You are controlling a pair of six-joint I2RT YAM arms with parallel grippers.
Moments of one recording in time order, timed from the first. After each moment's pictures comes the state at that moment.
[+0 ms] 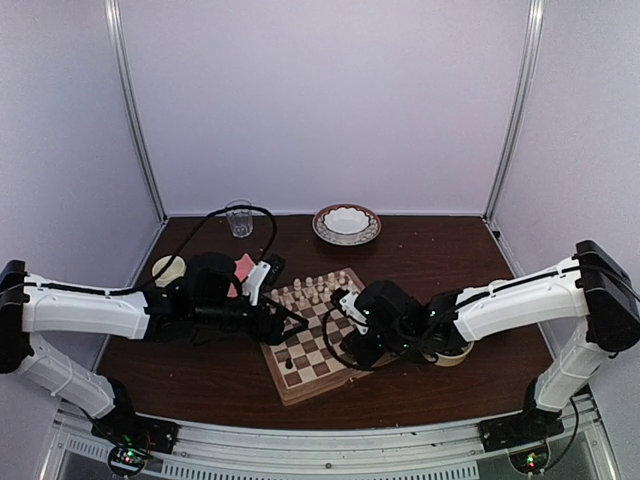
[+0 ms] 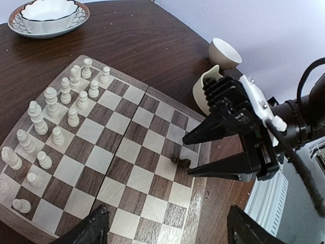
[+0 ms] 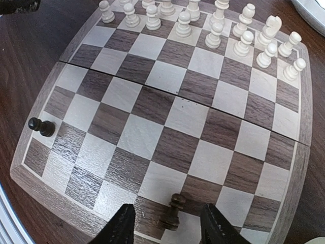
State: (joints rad) left arm -0.92 1.33 0.68 0.16 0.23 -0.39; right arm 1.10 1.62 0.90 -0.15 0.19 0.27
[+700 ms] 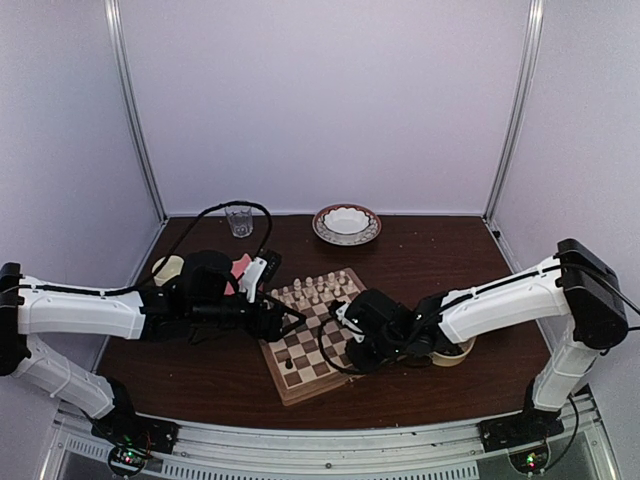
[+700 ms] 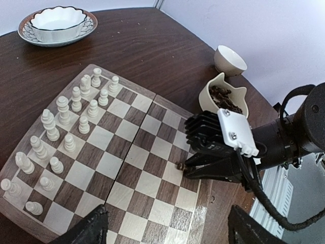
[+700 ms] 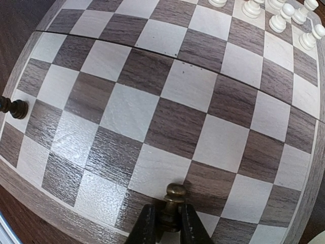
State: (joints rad) left arm -0.92 1.31 0.68 0.15 0.18 -0.38; right arm 1.10 1.71 0.95 -0.22 0.18 0.31
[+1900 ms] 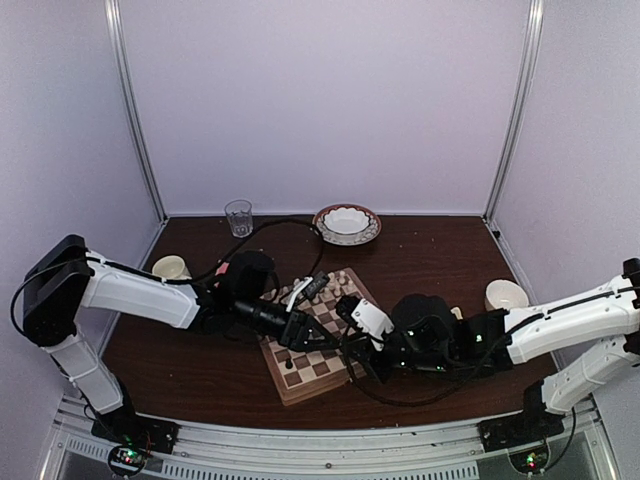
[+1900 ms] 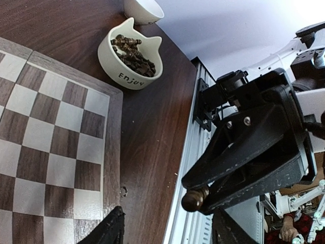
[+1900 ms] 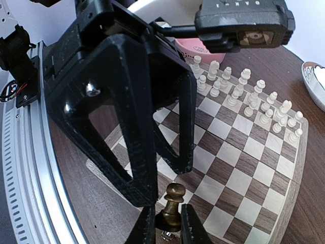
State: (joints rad) left arm -0.92 1.66 0.84 0.30 0.74 -0.51; right arm 1.25 1.34 0.73 0.05 0.21 0.14
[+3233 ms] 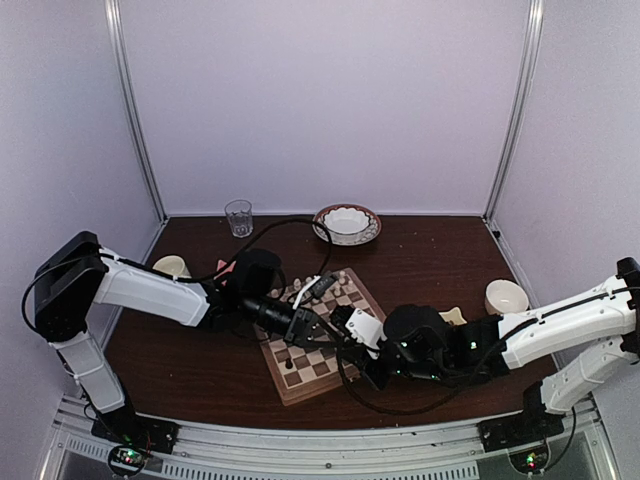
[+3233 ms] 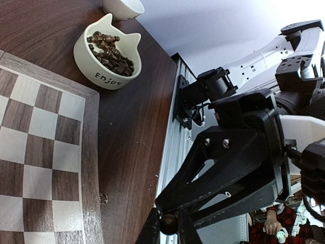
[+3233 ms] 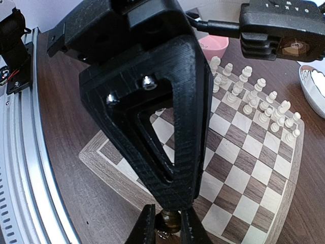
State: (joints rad) left arm -0.92 1.73 0.88 0.37 0.86 -0.57; right arm 1.30 1.37 0.73 0.05 0.28 0.10
